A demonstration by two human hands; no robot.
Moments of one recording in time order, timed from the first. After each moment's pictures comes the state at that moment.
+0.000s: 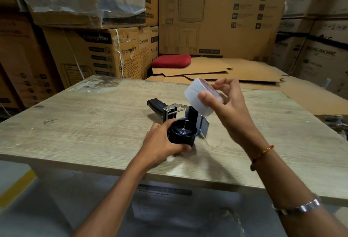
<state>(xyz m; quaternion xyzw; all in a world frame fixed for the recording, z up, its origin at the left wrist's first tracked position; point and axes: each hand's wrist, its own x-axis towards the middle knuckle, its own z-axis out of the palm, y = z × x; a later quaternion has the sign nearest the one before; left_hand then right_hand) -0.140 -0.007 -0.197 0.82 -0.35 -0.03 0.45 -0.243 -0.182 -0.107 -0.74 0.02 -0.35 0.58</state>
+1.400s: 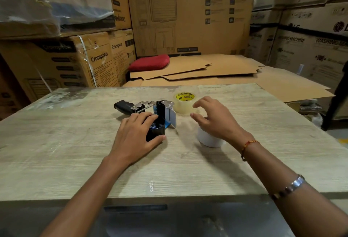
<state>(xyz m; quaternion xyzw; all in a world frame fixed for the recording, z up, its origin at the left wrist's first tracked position) -0.105 -0.060 -0.188 0.83 -0.47 0.24 0.15 -0.246 -0.287 -0.151 -0.94 0.12 -0.29 0.15</state>
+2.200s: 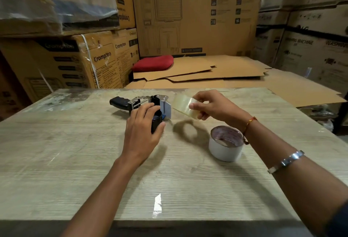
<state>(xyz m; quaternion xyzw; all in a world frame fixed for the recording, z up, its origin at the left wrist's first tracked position) -0.083 -0.086 -0.185 0.81 -0.41 0.26 0.34 -0.188 -0.306 -0.112 -0.88 0.09 -0.17 0.44</state>
